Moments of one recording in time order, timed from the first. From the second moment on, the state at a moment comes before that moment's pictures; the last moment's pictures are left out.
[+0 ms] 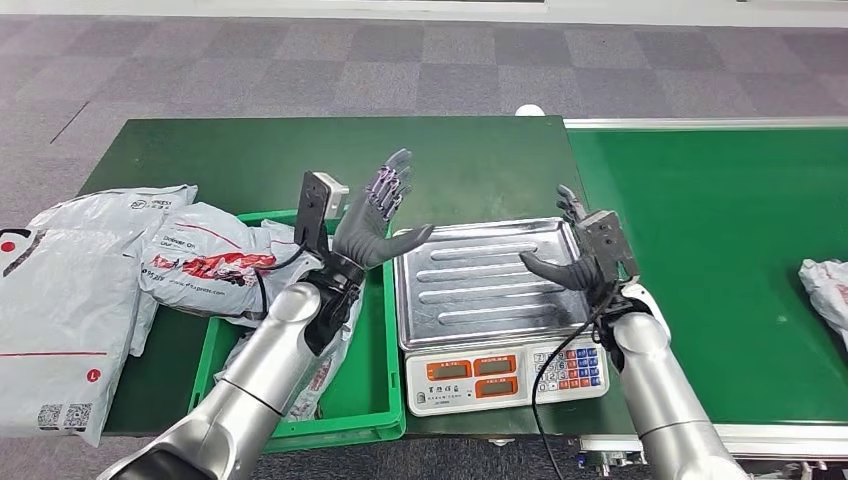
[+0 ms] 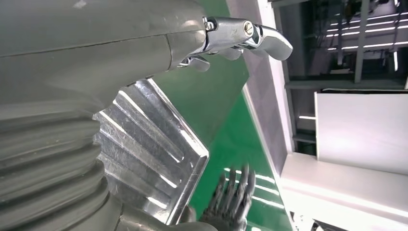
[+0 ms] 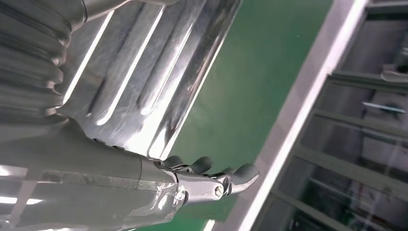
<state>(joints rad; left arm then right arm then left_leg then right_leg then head) -0.65 -0.21 -0.40 -0.89 0.28 -0.15 -0.31 -0.46 -0.03 0.18 -1.07 0.12 -0.01 -0.29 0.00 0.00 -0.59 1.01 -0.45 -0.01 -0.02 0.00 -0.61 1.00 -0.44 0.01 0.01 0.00</state>
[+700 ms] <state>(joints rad) -0.67 -0.21 -0.41 -0.79 0.27 -0.10 -0.35 -0.59 -0.08 0.24 -0.85 0.19 -0.20 -0.28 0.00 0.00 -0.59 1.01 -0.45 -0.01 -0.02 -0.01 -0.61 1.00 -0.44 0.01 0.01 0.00</state>
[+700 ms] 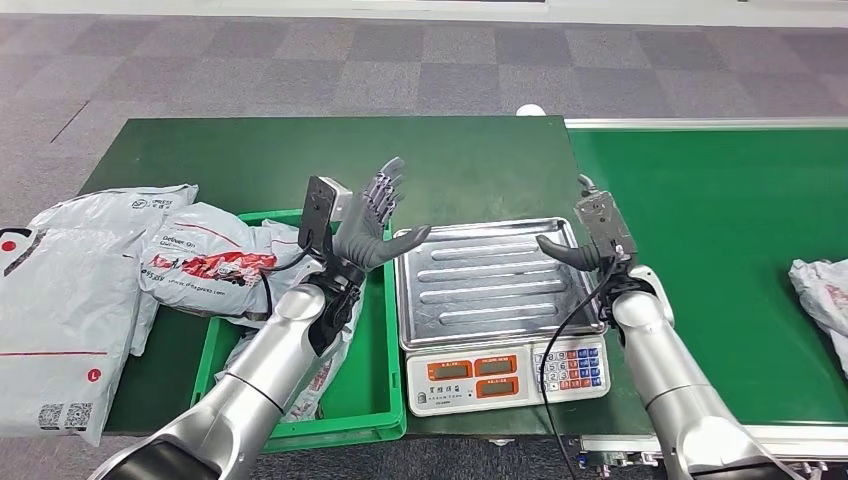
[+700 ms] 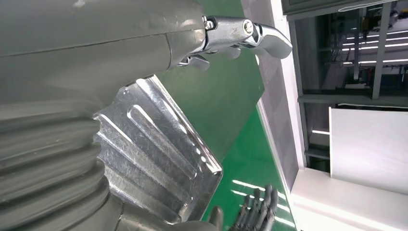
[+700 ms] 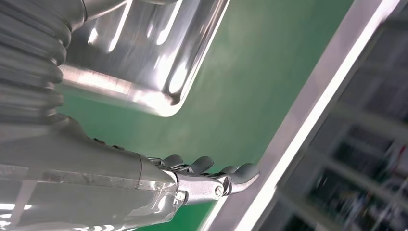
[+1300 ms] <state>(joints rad) -0.62 -0.17 -0.41 -0.87 0.27 -0.10 -0.33 -0.64 -0.29 0.24 -0.61 1.08 -0.63 0.28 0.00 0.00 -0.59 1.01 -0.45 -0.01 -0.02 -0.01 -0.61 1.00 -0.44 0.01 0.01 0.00</state>
